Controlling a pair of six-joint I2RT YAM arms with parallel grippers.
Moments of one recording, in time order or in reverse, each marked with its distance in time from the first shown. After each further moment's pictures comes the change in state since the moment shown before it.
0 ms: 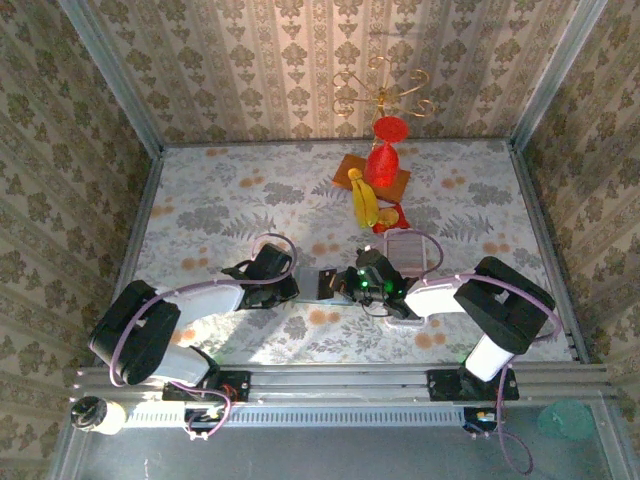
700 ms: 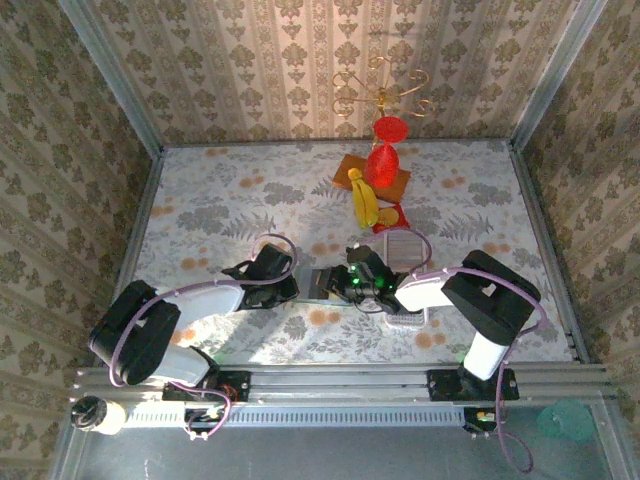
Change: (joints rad) left arm -0.005 0.000 -0.003 0.006 -0.006 -0.003; right arm 0.011 0.071 0.079 -0.008 -0.055 -0.016
